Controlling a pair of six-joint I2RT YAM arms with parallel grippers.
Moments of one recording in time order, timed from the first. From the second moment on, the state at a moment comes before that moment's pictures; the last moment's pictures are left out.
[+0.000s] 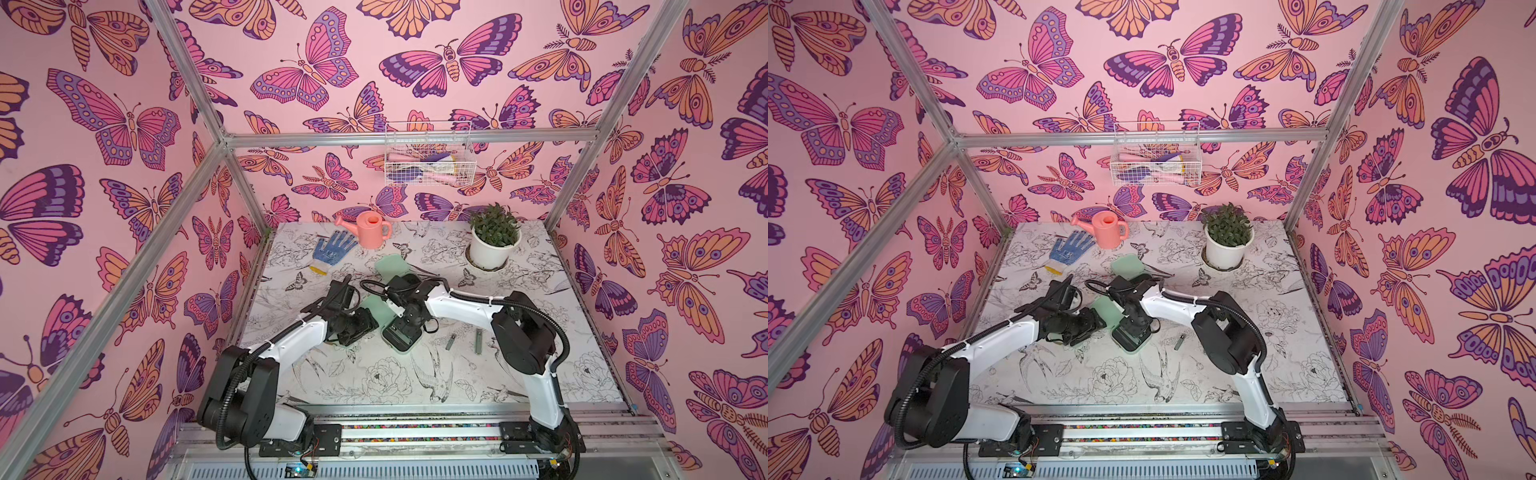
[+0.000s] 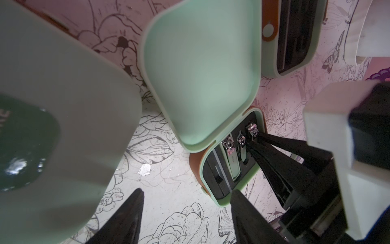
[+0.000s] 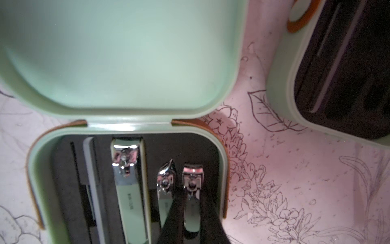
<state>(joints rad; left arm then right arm) -0.35 1.42 0.77 -0.44 0.35 -0.78 0.87 2.09 1.55 -0.80 0.11 0.03</state>
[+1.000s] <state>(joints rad) -0.35 1.42 0.77 -0.44 0.35 -0.78 0.88 2.08 1.60 -0.89 0.09 0.04</state>
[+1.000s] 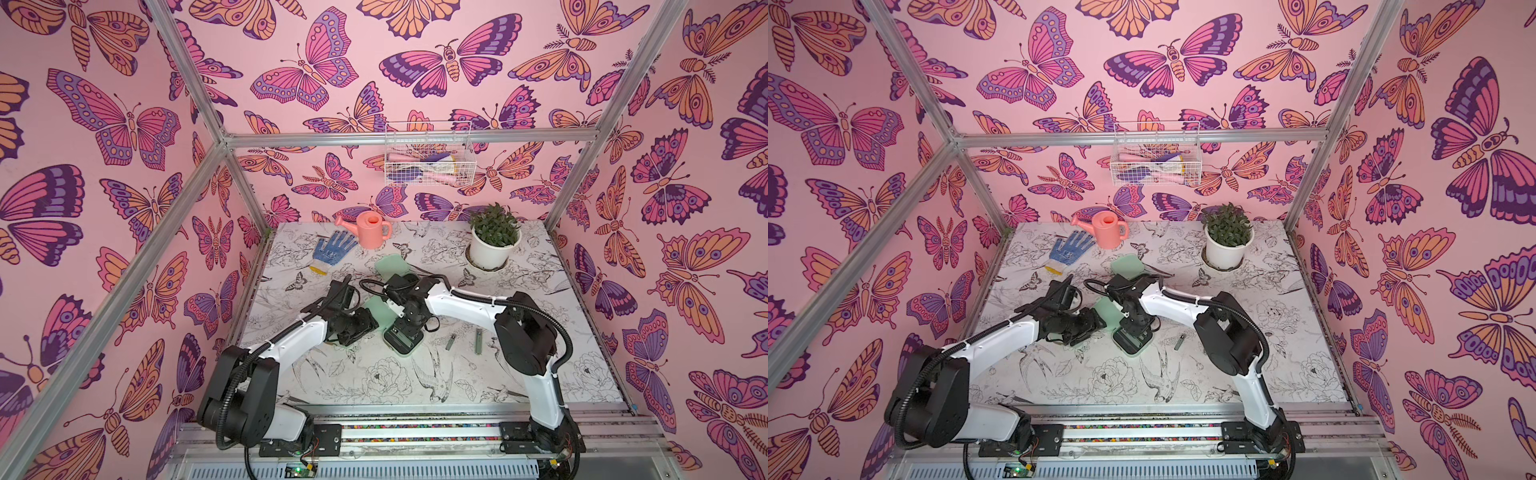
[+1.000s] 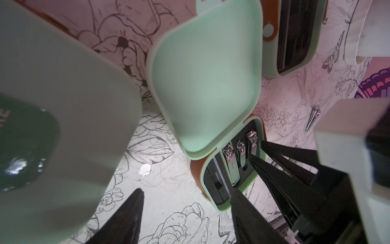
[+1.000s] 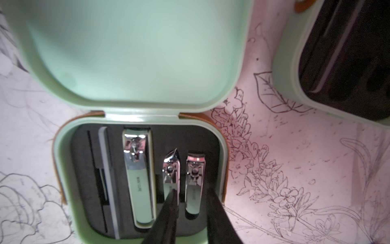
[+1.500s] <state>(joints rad) -0.35 1.42 0.77 -0.44 0.35 -0.78 0.88 2.06 1.64 -0.89 0.07 0.06</state>
